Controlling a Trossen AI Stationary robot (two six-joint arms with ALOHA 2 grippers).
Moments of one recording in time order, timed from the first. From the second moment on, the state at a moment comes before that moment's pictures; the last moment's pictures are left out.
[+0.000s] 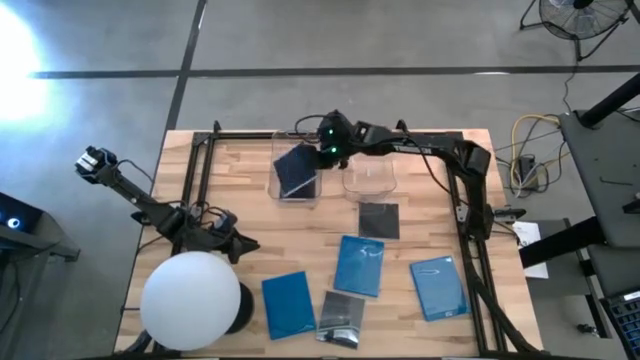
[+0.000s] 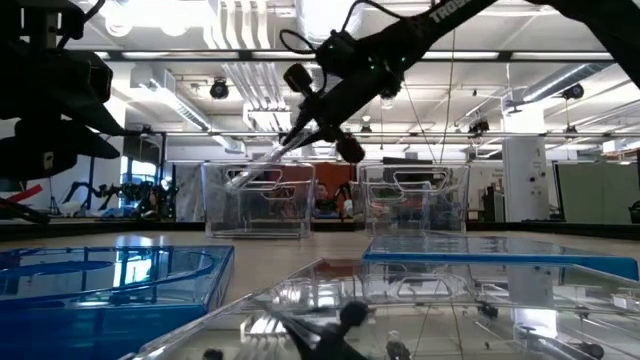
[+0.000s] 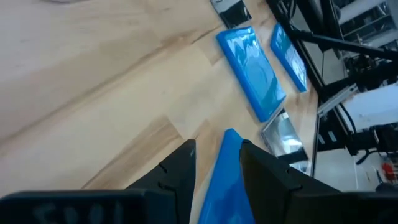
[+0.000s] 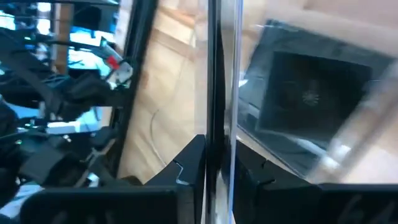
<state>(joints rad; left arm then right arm) -0.59 0.68 0.26 -0.17 -0.53 -1.32 -0.42 2.01 1.58 -0.32 -0.39 0.98</state>
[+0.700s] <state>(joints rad) -0.59 0.68 0.26 -0.17 -0.60 -1.34 -0.36 2.04 1.61 -0.25 -0.14 1.23</state>
